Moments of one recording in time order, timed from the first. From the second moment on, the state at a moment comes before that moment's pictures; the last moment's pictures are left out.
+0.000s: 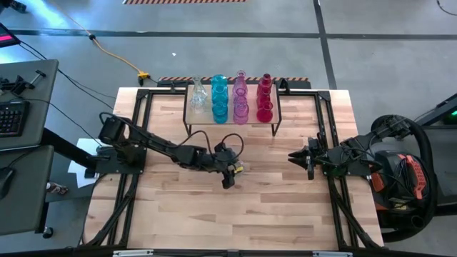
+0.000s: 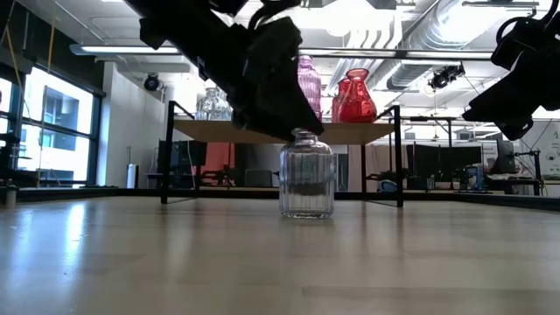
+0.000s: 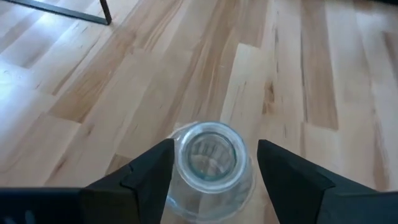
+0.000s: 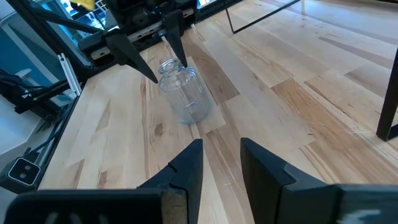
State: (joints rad) left arm -0.19 1.80 1.03 0.08 -0.28 -0.34; right arm 0.49 0.20 0.13 -0.32 0.53 0.62
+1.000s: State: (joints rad) left arm -0.21 1.76 1.03 0.03 -0.28 -0.36; right arm 0.49 0.20 0.13 -0.32 0.53 0.62
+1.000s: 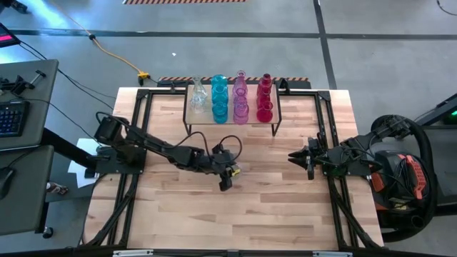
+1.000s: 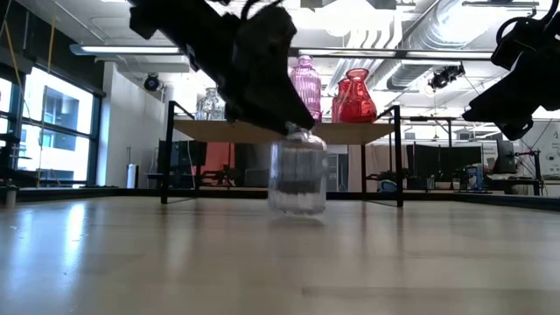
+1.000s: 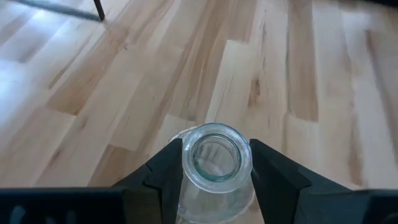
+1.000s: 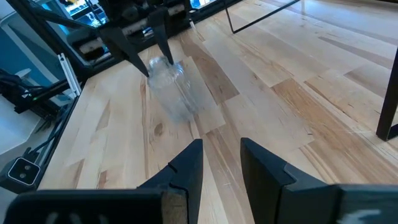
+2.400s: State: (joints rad) left arm -0.19 1.12 1.03 -0.68 -0.68 -0.56; right arm 0.49 0.20 0.13 -0.34 0.53 0.62
